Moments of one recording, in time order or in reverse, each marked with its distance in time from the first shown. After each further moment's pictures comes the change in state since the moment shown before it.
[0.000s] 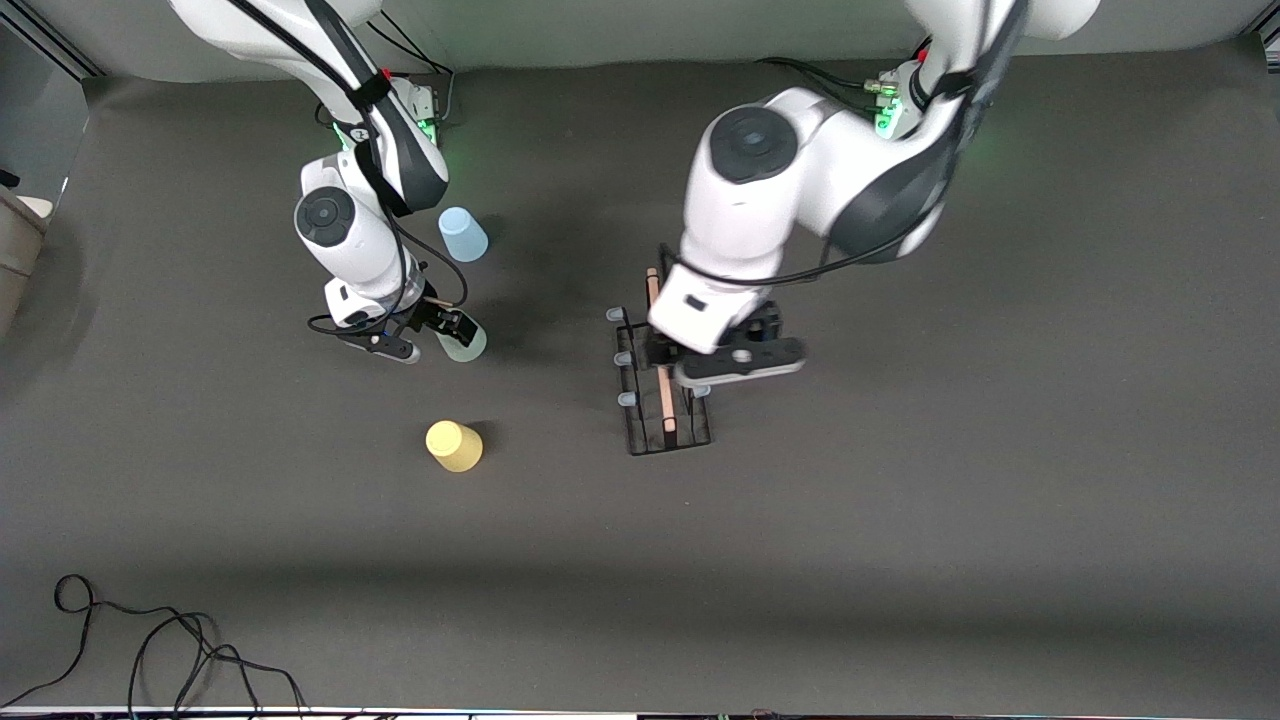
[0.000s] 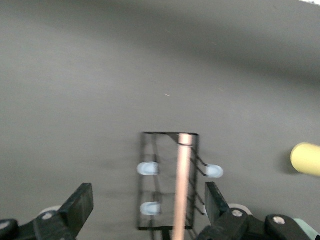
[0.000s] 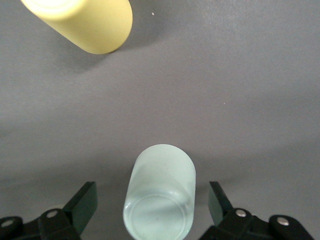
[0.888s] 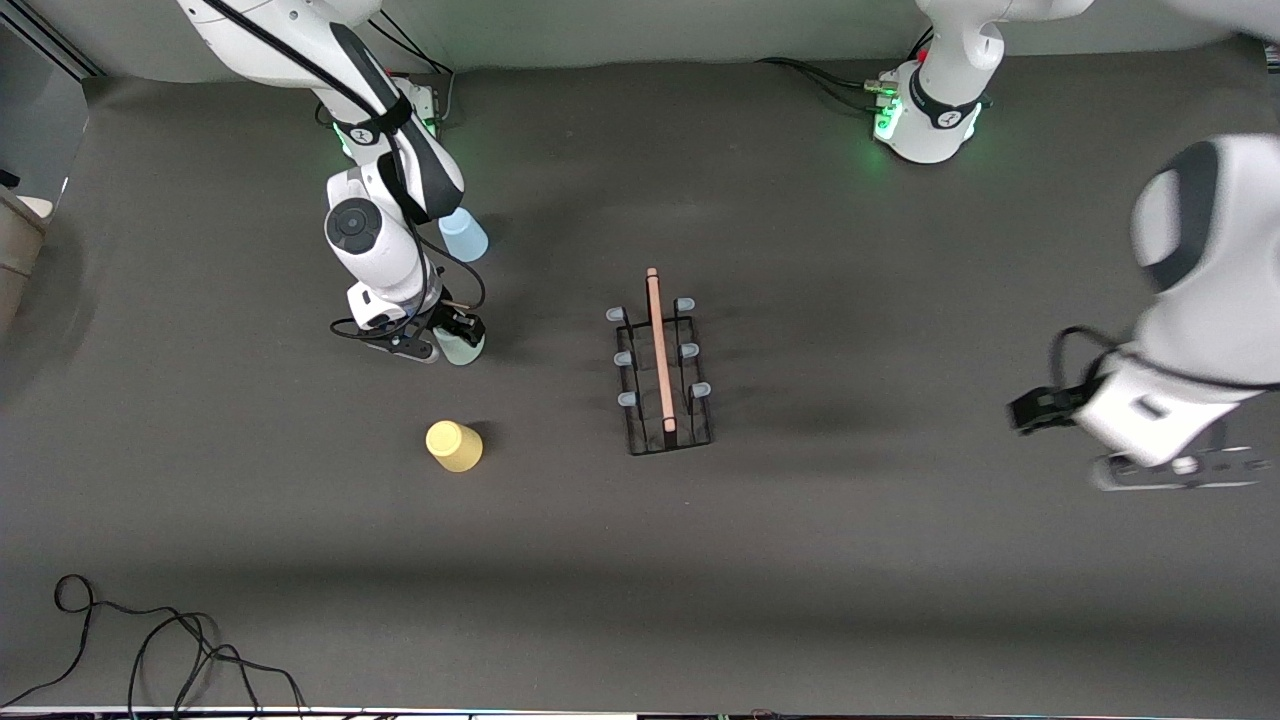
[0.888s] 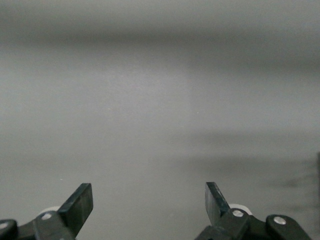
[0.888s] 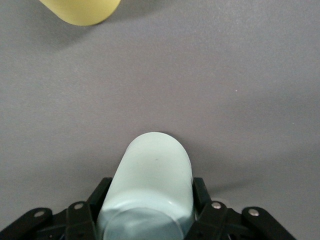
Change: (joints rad) left arm 0.512 -0.116 0.047 -0.021 -0.008 -0.201 0.797; right arm 0.027 0.065 0.000 -0.021 0.000 0.081 0.001
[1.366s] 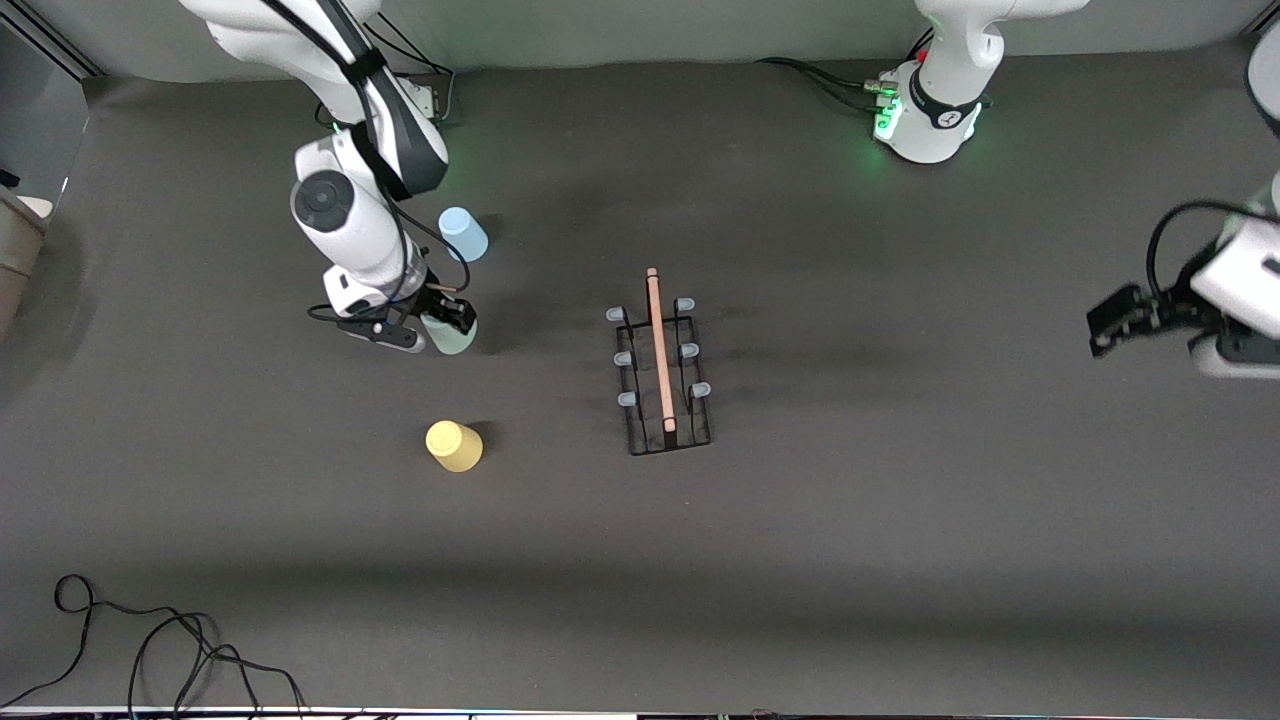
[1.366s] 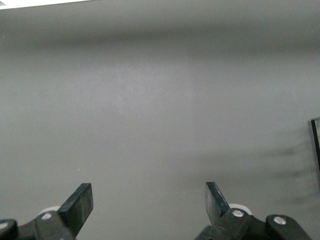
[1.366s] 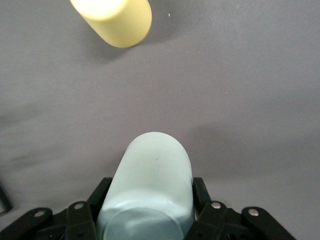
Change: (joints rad) left arm 0.055 -0.296 -0.007 -0.273 -0.038 0.045 0.125; right arm 0.000 -0.193 -0.001 0.100 0.001 -0.322 0.003
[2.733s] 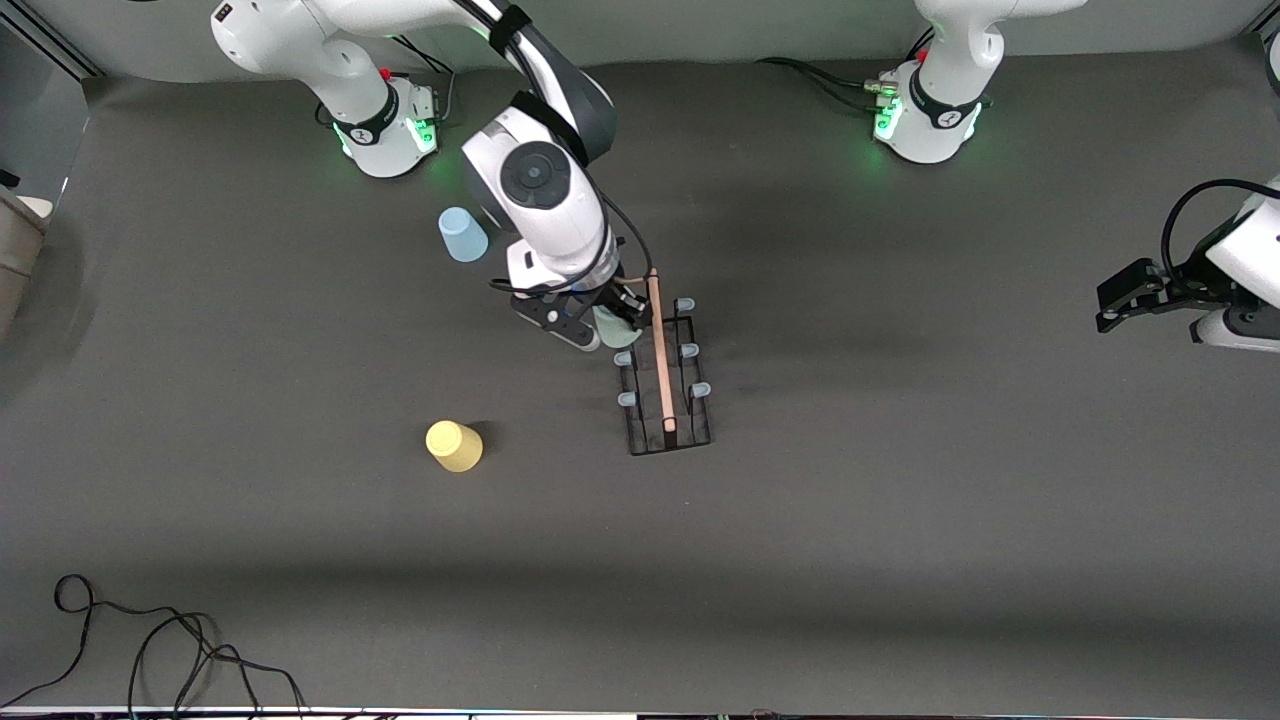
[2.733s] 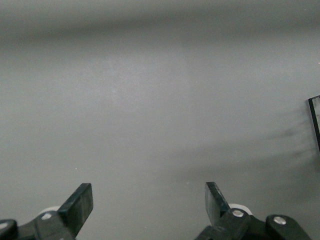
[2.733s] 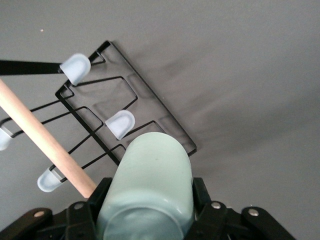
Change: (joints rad) left arm 0.049 -0.014 0.011 -0.056 -0.059 0.021 0.124; right arm 0.356 0.397 0.006 0.637 0.084 -0.179 0.575
